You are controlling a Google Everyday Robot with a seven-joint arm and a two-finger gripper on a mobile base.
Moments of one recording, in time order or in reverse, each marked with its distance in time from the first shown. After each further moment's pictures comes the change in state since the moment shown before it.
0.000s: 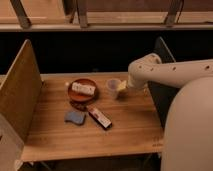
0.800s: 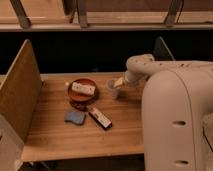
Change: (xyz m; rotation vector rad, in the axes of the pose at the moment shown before) arm -0.044 0.020 0.086 -0.111 0.077 0.016
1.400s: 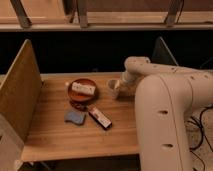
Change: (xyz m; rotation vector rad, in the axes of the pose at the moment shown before) arm -0.008 0.018 0.045 -0.078 0.087 -0.047
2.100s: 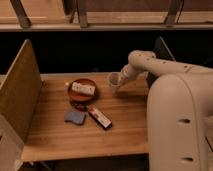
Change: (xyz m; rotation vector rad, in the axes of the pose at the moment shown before) arm -0.019 0.016 -0.077 -0.063 -0.158 -0.043
